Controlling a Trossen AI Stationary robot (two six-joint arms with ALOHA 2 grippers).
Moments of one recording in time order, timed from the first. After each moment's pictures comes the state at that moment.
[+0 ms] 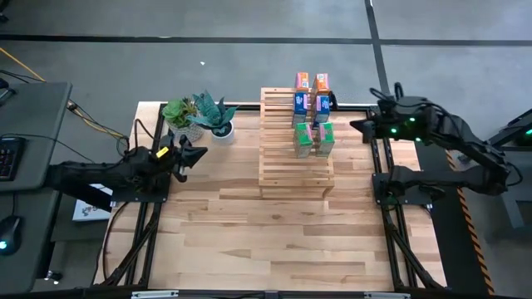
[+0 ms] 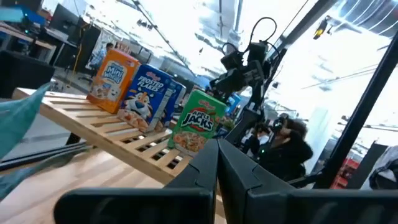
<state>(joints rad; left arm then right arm) 0.09 0.22 0.02 0.49 -0.17 -0.42 -0.36 0.75 1.16 -0.91 0.10 0.71</state>
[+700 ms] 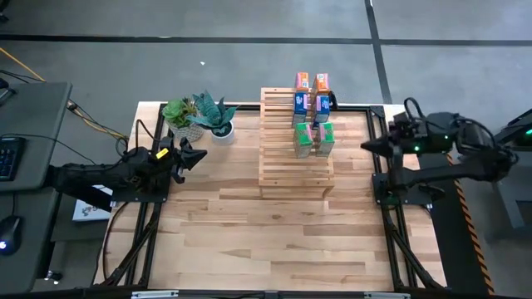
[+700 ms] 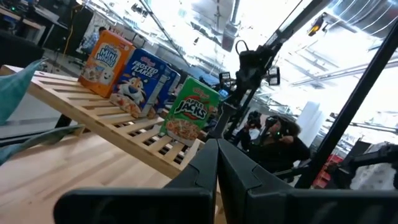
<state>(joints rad) 0.09 0.14 0.01 0.38 -0.13 -0.48 -0.03 0.57 1.11 -0.87 0.05 0.61</state>
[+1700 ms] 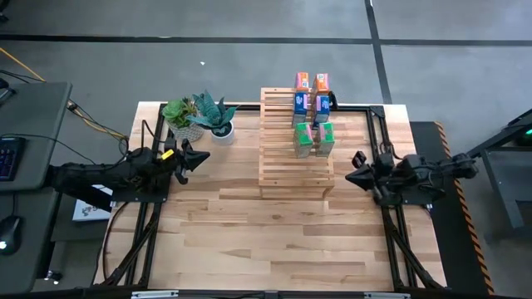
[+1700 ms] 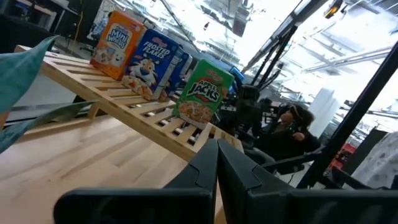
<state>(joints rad) 0.09 0.16 0.01 0.33 -0.14 -0.48 0.22 0.00 0.02 0.30 0.05 0.33</state>
